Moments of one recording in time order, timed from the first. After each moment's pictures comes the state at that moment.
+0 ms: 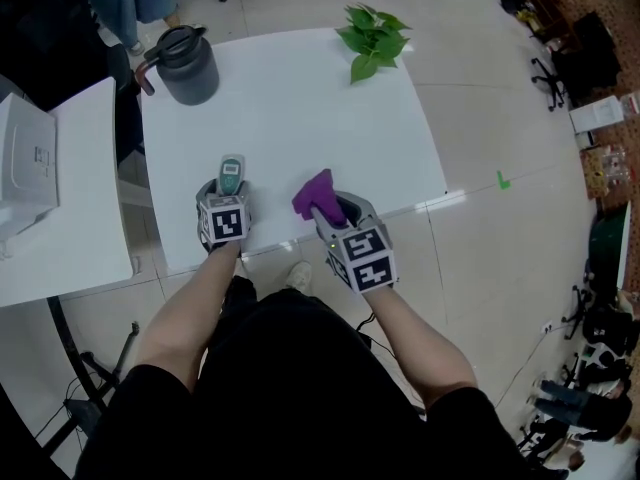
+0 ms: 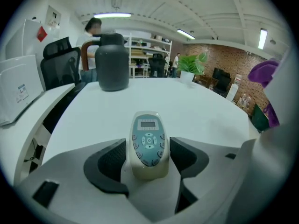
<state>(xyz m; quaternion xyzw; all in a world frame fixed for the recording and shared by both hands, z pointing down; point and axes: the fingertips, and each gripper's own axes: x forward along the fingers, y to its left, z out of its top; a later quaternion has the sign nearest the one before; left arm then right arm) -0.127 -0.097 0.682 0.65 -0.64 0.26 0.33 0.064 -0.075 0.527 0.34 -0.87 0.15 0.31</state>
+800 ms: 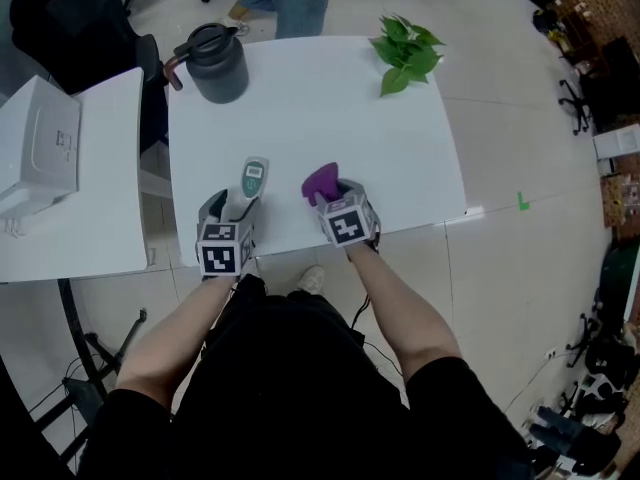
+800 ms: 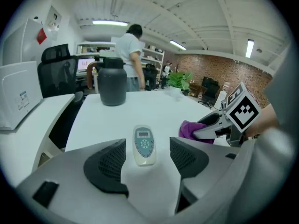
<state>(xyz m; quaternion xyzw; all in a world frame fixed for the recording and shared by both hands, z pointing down) -0.126 -0.061 0.601 0.70 -0.60 0.22 0.30 0.043 -0.135 0.662 0.33 -0.83 0.17 0.42</state>
